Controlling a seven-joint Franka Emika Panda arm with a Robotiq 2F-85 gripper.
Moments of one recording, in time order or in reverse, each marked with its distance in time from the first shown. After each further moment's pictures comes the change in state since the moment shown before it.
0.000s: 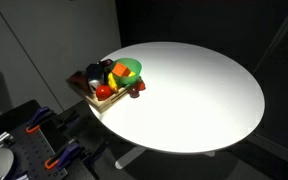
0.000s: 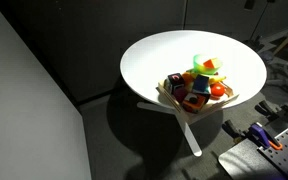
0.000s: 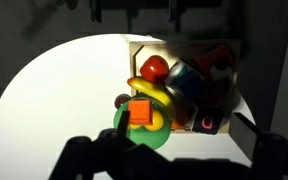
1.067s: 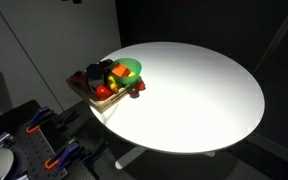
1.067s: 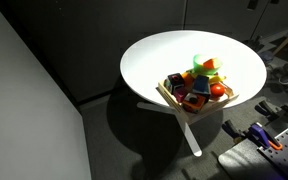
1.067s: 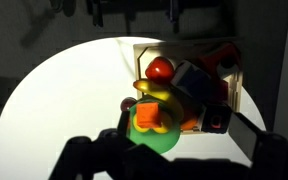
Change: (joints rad) arm -0.004 0.013 -0.055 -0.003 0.000 0.000 -0.005
